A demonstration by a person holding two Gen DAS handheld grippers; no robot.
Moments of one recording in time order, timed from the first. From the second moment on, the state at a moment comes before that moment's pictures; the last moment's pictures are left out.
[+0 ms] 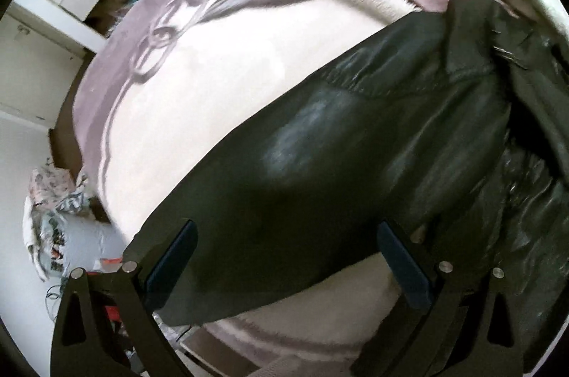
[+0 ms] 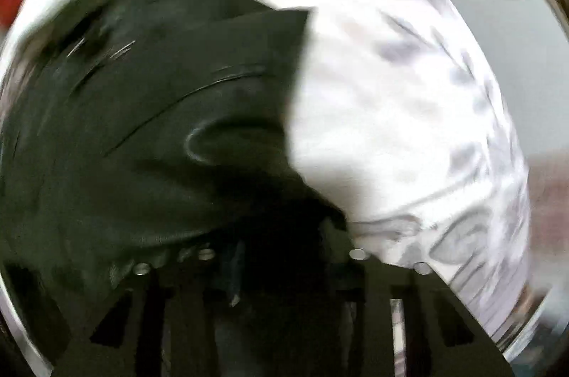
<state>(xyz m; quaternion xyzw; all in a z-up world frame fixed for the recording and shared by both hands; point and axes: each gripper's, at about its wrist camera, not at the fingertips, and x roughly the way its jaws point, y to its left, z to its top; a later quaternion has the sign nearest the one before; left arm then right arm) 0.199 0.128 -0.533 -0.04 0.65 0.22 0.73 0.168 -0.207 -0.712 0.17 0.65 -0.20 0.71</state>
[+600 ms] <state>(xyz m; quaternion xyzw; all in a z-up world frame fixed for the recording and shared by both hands) 0.070 0.206 -0.571 -0.38 0.61 0.28 0.63 0.181 -0.137 -0.716 0.16 0.69 0.00 0.70</state>
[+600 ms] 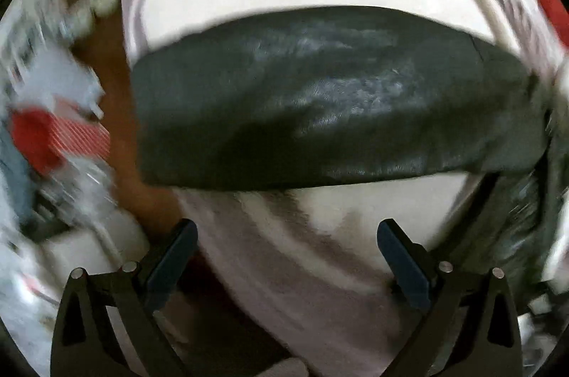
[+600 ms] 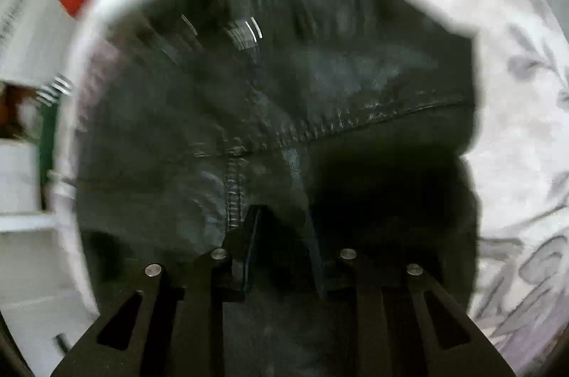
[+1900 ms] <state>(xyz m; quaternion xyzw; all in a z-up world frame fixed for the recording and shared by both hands) 0.052 0.339 -0.651 -0.73 0.34 0.19 0.57 0.148 -0.082 -0.681 0.17 0.66 -0.08 0.73</state>
